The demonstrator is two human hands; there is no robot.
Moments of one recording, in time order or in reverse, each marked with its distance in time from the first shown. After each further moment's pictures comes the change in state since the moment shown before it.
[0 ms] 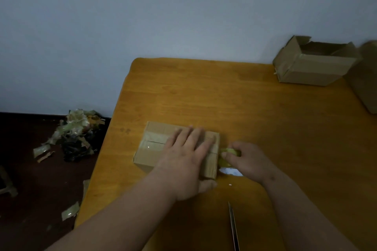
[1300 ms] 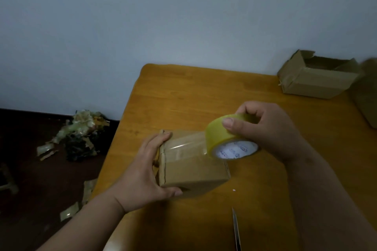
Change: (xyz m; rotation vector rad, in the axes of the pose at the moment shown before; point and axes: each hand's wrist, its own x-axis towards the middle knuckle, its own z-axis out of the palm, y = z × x) left_hand -0.071 -0.071 0.018 -0.901 0.319 -0.059; right_hand -0.038 -0.103 -0.070 0.189 0.222 -0.464
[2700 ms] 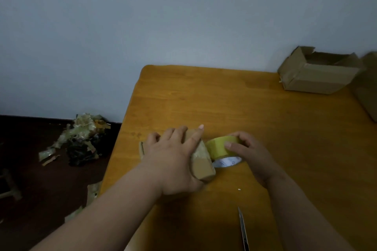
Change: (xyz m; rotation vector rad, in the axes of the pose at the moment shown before) left_hand 0.047 0.058 0.000 0.833 -0.279 -0.094; right_hand -0.018 0.079 0.062 0.401 0.014 0.440
